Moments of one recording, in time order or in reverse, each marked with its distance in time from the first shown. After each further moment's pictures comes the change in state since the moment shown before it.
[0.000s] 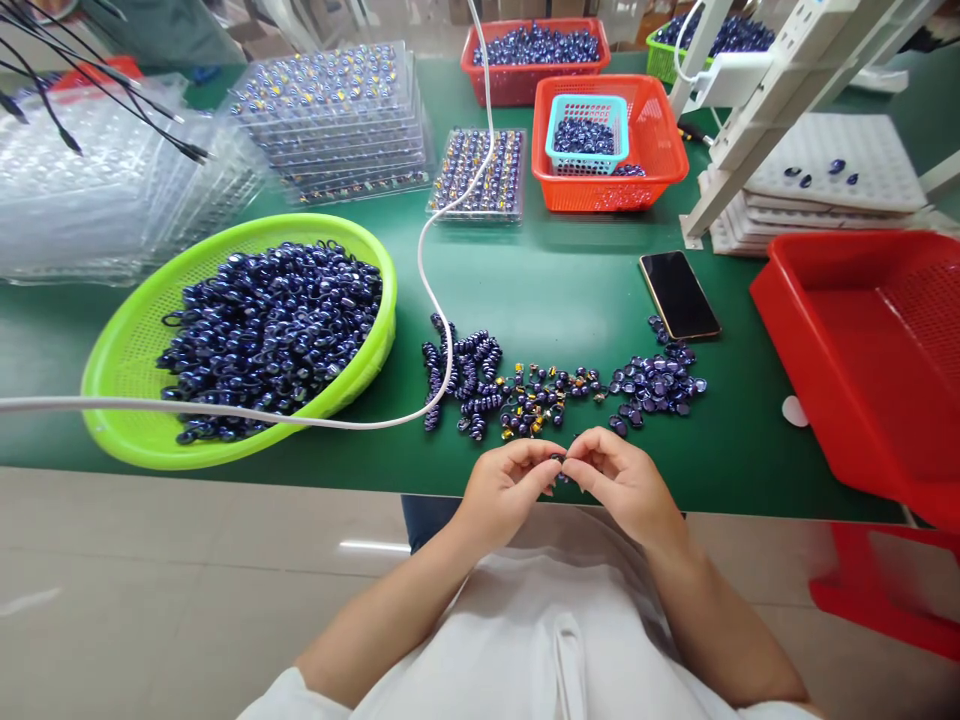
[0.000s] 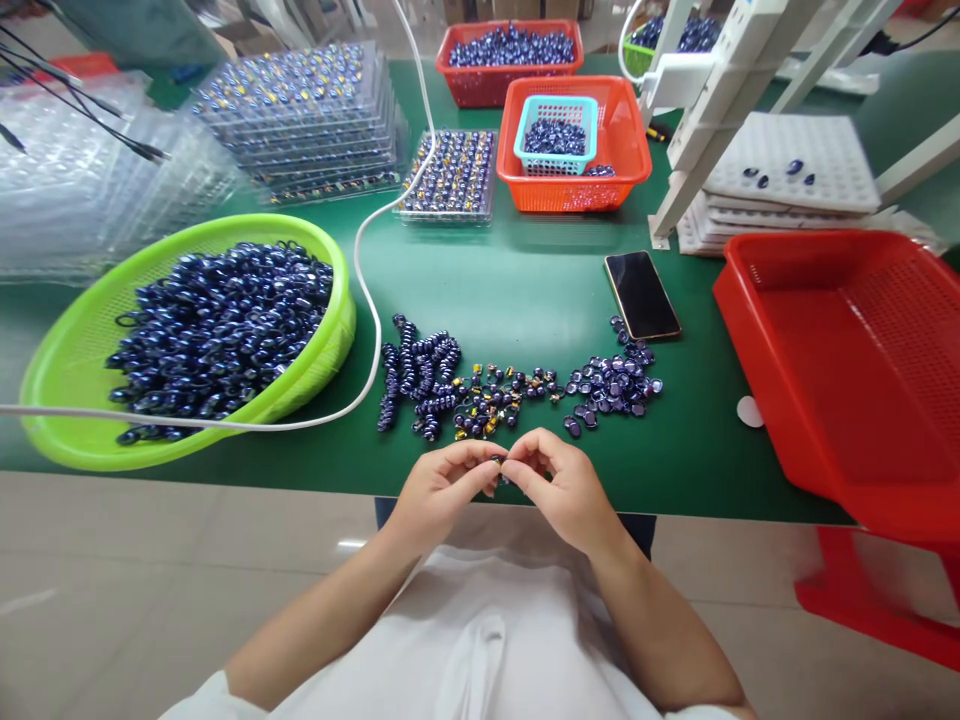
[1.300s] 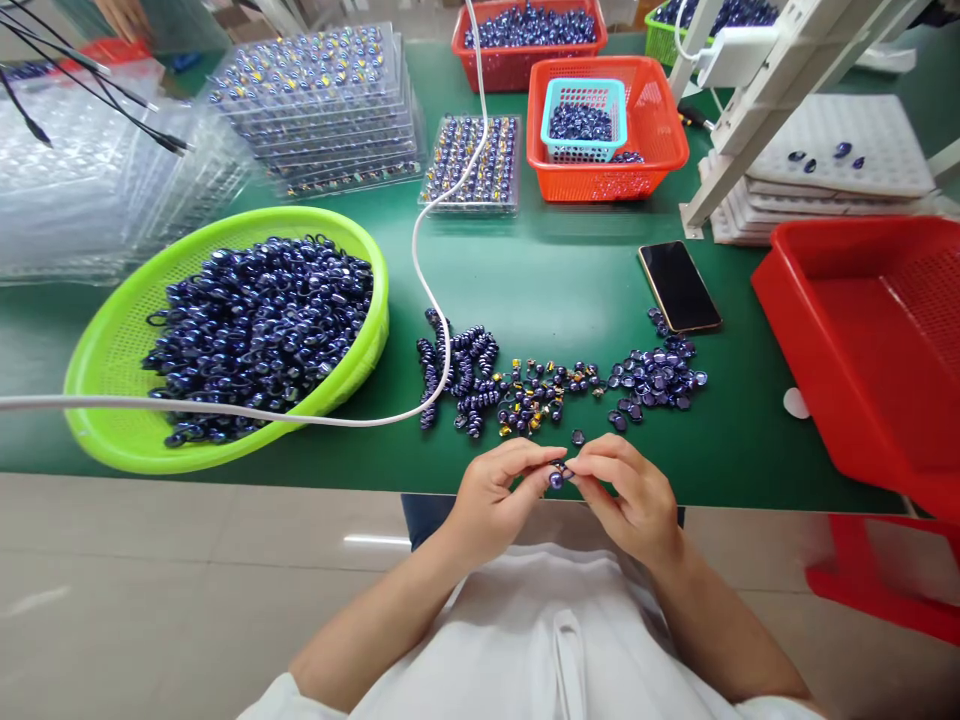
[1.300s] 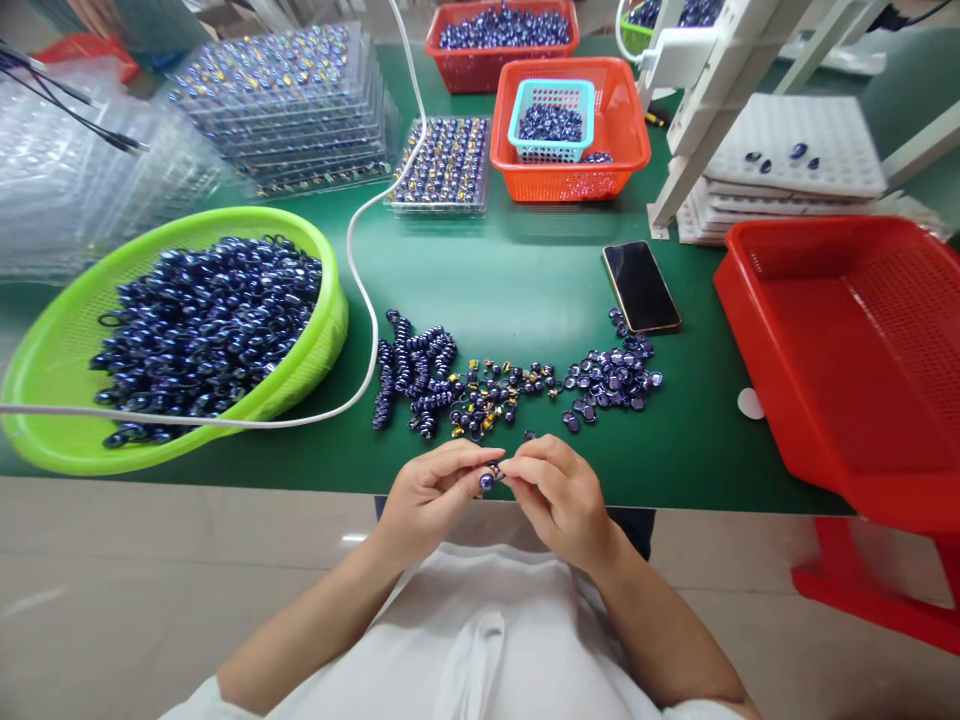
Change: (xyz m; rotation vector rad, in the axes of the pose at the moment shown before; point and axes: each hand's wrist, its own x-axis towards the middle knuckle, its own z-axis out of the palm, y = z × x) left_hand -0.007 -0.002 -0.010 0.238 -0.043 0.351; right_hand -0.006 0.005 0.001 -0.401 0.191 -0.774
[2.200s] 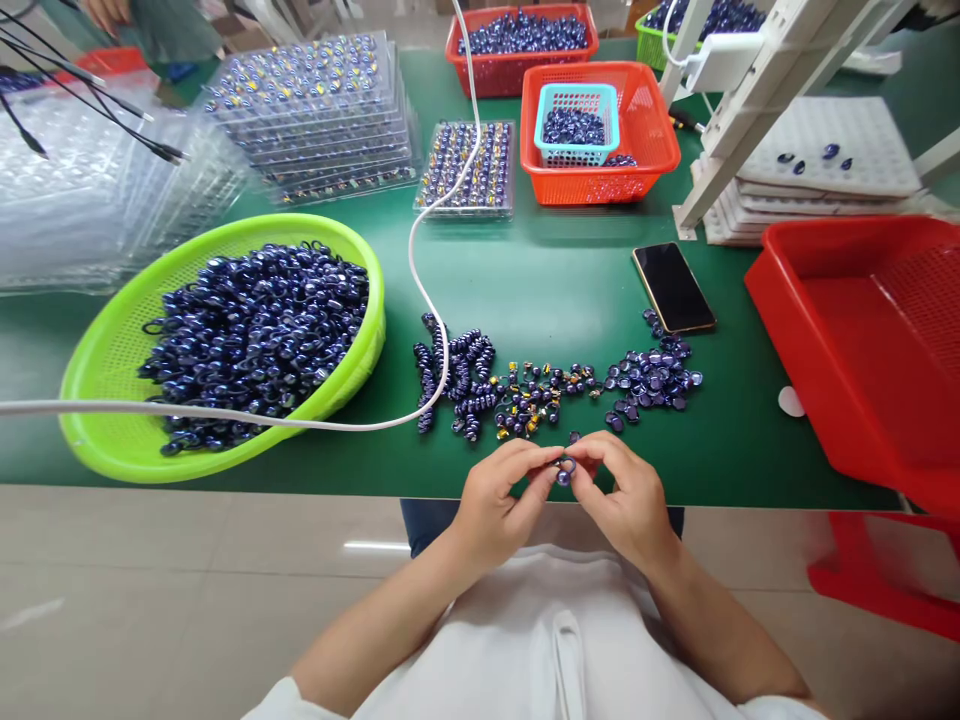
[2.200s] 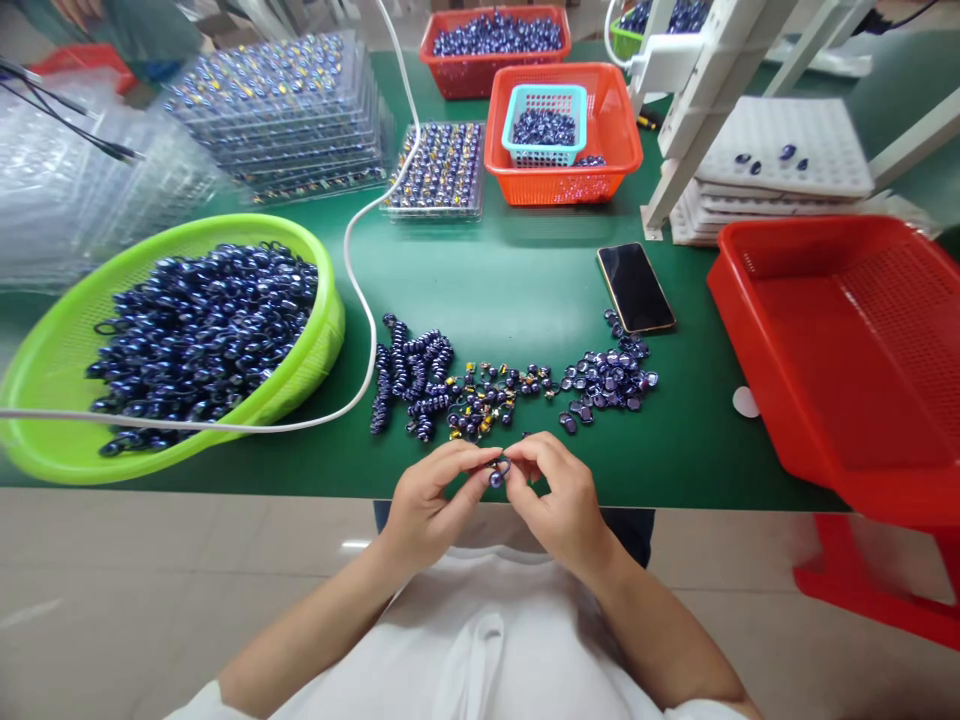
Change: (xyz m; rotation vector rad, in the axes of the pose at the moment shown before) left_hand 0.001 -0.002 0.008 0.157 0.074 0.254; right_hand 0.003 -0.010 0.007 -0.040 0.038 0.291
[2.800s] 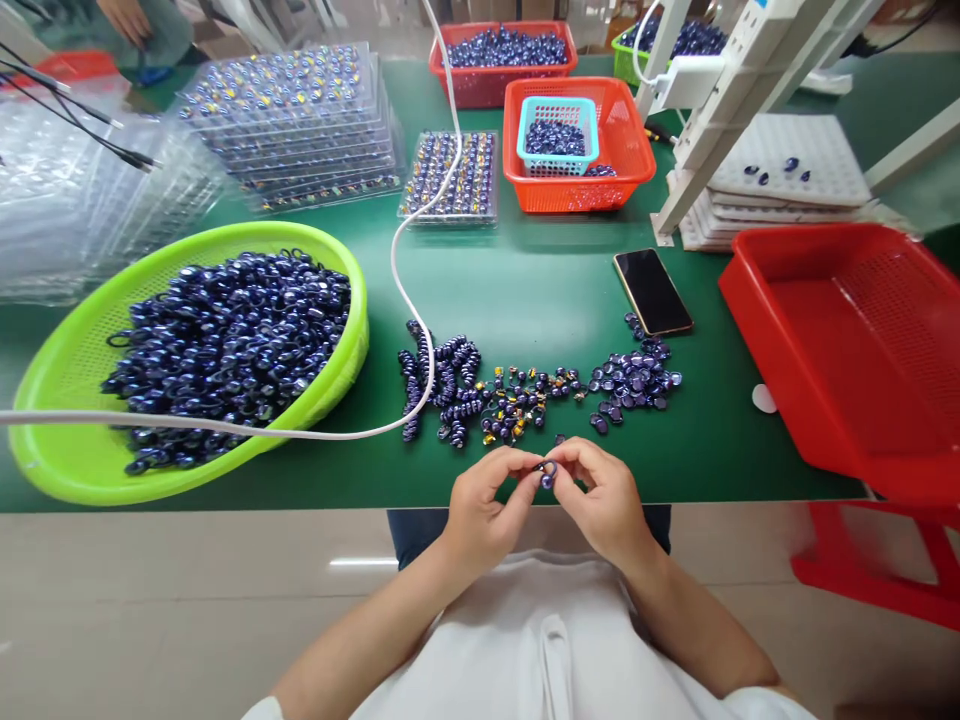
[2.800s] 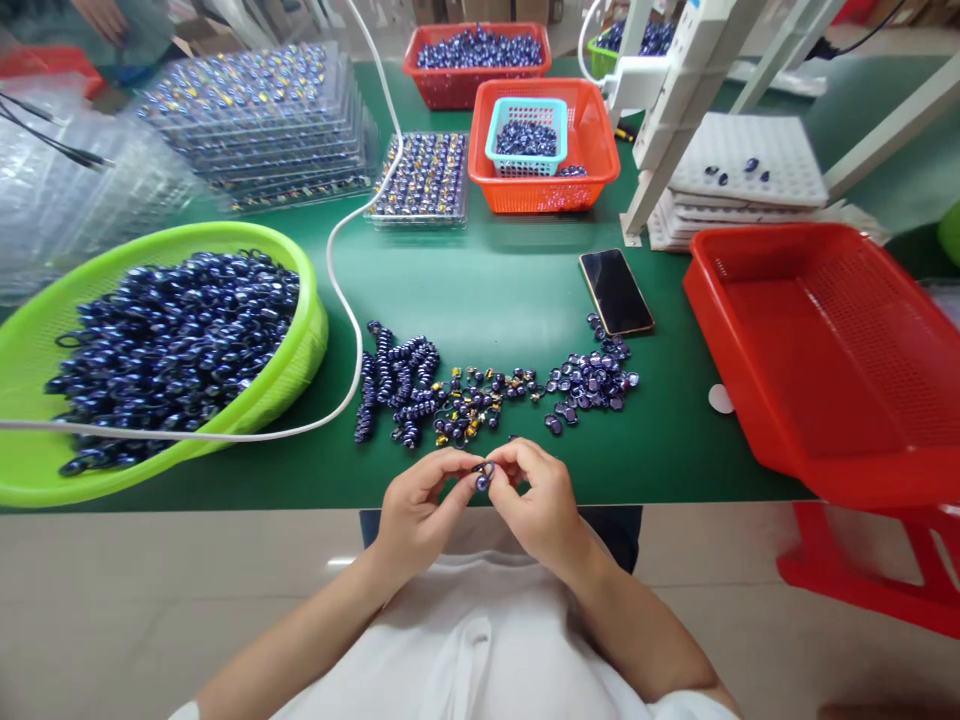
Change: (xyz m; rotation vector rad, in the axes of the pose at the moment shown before) left_hand -0.006 -0.003 0.006 -0.009 0.030 -0.116; right_hand -0.004 0.000 0.011 0.195 -0.038 0.239
